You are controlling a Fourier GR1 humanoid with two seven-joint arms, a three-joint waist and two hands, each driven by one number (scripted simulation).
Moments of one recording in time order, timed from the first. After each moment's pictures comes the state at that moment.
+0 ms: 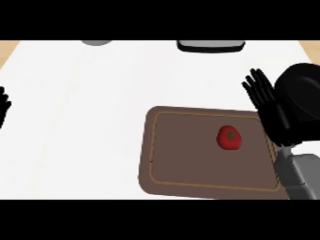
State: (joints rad) left arm 0.04 0.53 0.04 -1.66 0.10 0.15 0.01; right arm -0.26 -0.27 0.07 -1.33 -0.36 0.11 -0.18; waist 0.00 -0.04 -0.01
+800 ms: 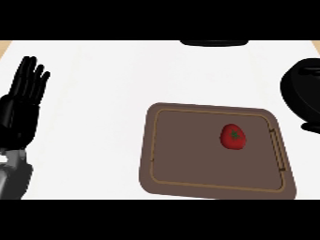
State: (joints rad) left arm -0.20 0.32 0.01 -1.63 0.24 0.18 0.04; right arm -0.40 -0.72 -0.02 -1.16 -0.08 0.48 -0.67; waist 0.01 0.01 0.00
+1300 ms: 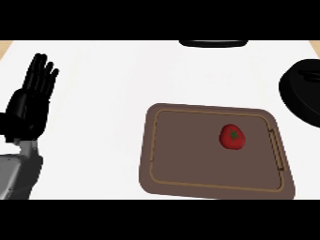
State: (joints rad) left arm -0.26 0.28 0.01 -1.53 0.23 0.18 0.01; right arm -0.41 -0.87 0.11 -1.15 0.20 0.38 -0.80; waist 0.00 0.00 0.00
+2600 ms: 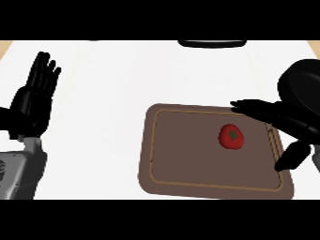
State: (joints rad) left arm -0.29 0.23 0.06 -1.51 0.17 0.15 0.03; right arm -0.33 -0.62 0.25 -1.41 0.56 0.48 -0.49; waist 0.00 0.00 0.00
